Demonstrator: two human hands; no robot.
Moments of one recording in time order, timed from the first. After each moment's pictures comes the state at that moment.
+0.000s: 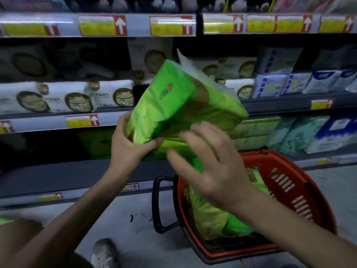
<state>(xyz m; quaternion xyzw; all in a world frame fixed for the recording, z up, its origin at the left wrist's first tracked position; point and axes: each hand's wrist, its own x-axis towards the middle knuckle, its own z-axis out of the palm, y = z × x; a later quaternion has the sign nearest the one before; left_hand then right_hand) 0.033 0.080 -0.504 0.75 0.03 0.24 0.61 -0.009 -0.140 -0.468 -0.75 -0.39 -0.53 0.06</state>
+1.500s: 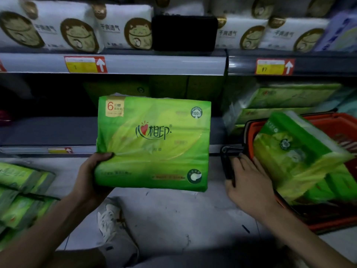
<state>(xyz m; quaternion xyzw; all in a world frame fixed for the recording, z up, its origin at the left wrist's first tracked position) -0.053 0.170 -0.632 0.44 0.32 -0.01 0.84 0.010 -0.195 -0.665 -0.99 -0.13 0.02 0.03</state>
